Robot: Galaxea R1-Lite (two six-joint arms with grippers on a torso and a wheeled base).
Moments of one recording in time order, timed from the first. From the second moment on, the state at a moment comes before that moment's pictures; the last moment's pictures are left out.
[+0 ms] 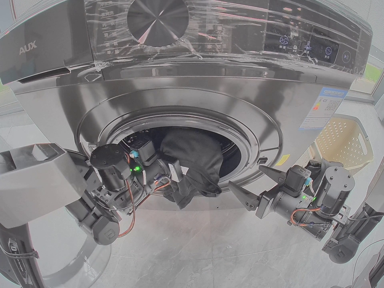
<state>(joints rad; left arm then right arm) -0.56 2.11 -0.72 -1.54 -0.07 -0.10 0.66 1.88 -0.34 -1.54 -0.03 0.12</state>
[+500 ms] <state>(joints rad) -0.53 2.31 -1.02 -1.50 -0.03 -0.11 0.67 1.88 -0.33 -1.54 -0.03 0.12</state>
